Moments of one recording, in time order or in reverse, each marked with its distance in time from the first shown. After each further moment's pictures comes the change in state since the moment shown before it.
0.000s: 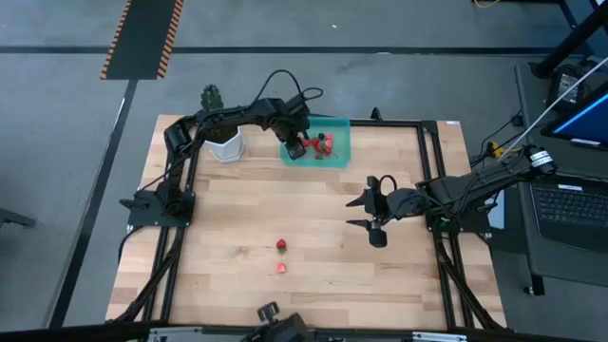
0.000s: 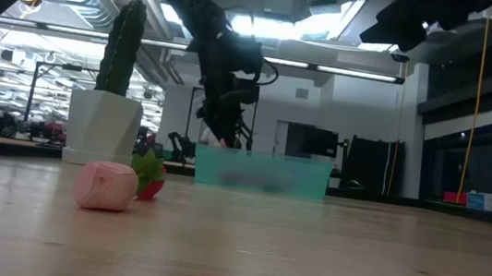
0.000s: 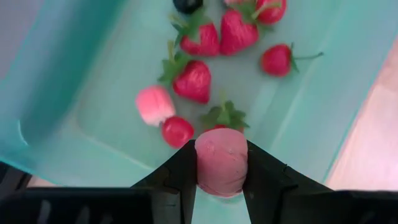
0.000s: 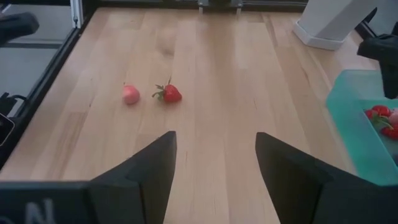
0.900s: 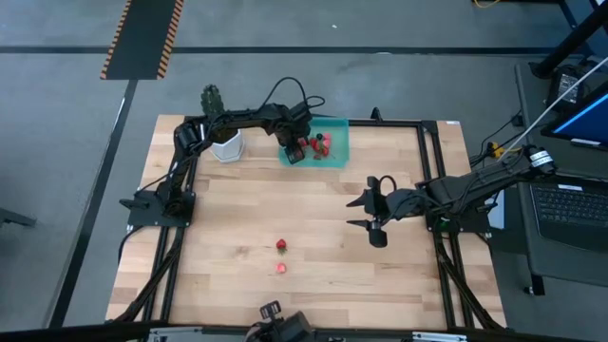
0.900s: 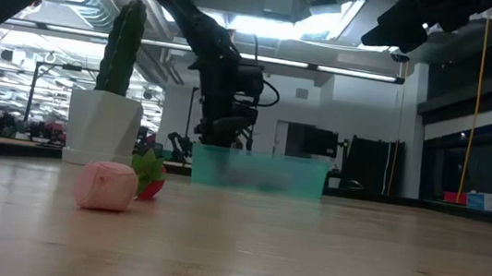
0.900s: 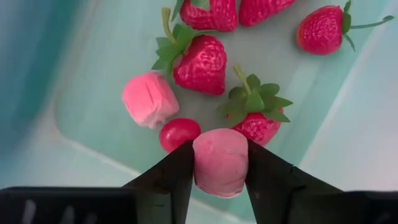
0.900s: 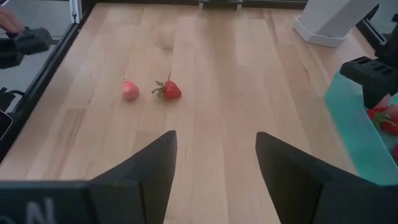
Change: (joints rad) left arm 0.000 0.094 -0.001 0.010 -0.056 0.048; right arm 0.000 0.003 0.000 -0.011 0.000 -0.003
